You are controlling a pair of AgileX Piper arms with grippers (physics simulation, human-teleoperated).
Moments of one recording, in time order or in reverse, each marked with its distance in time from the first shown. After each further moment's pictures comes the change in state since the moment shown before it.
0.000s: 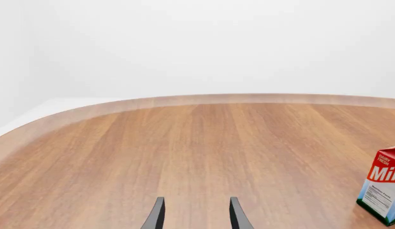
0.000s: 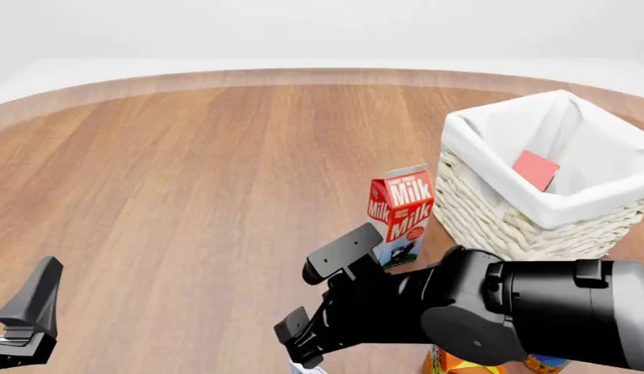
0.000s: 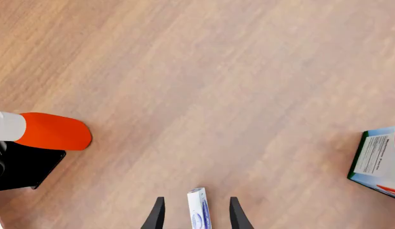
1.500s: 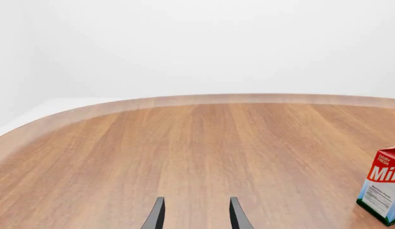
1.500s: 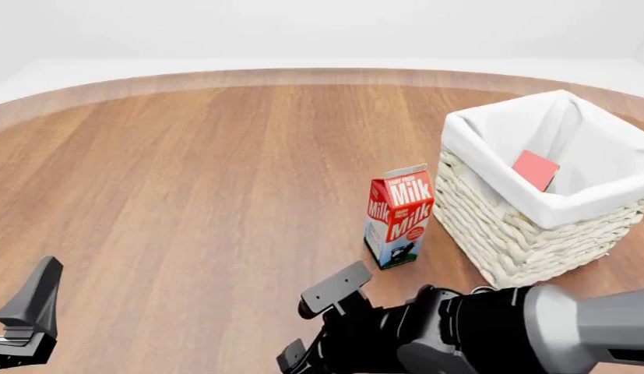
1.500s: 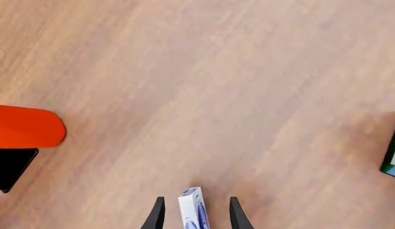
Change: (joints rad) left arm 0.000 0.000 0.000 0.000 0.000; right arm 0.024 0.158 0.080 -0.163 0.061
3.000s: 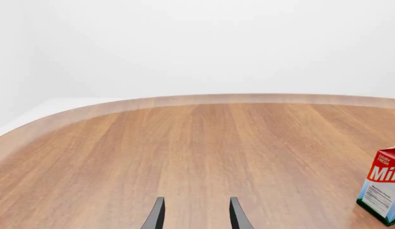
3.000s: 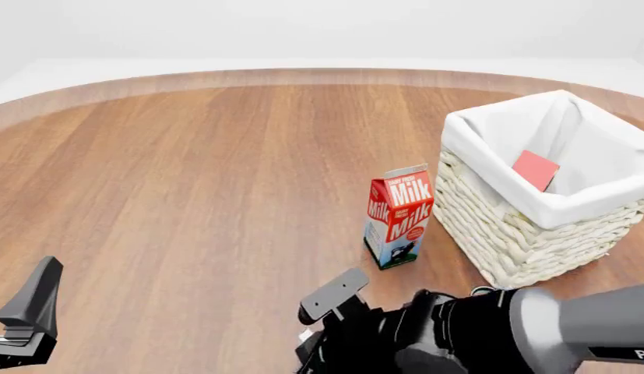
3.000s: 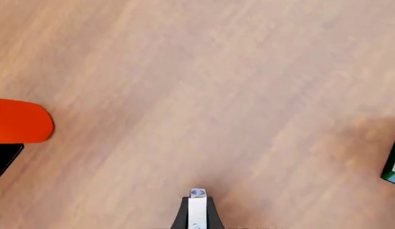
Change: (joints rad) left arm 0.000 0.000 0.000 0.000 0.000; right arm -0.007 0.037 0.012 -0.035 -0.009
